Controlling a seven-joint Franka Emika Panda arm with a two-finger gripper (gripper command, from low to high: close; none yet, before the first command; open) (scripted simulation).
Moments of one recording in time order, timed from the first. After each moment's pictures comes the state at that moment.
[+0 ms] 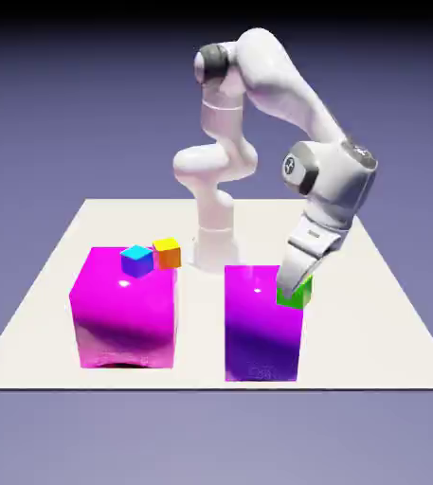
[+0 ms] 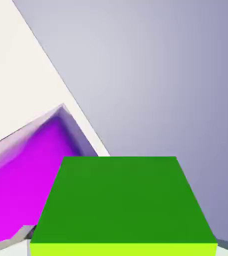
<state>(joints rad) 0.30 0.14 -0.11 -1.95 -0.21 1.89 0.34</state>
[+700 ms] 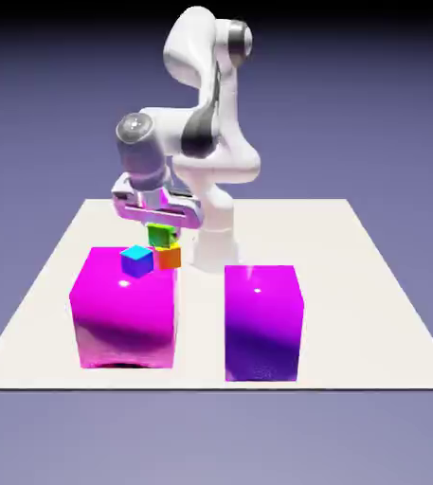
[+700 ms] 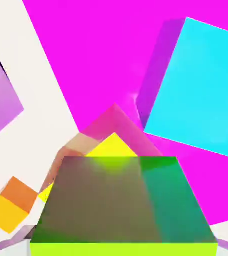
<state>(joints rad) -0.12 -0.25 -0.19 -2.36 -0.03 1.75 0.84</state>
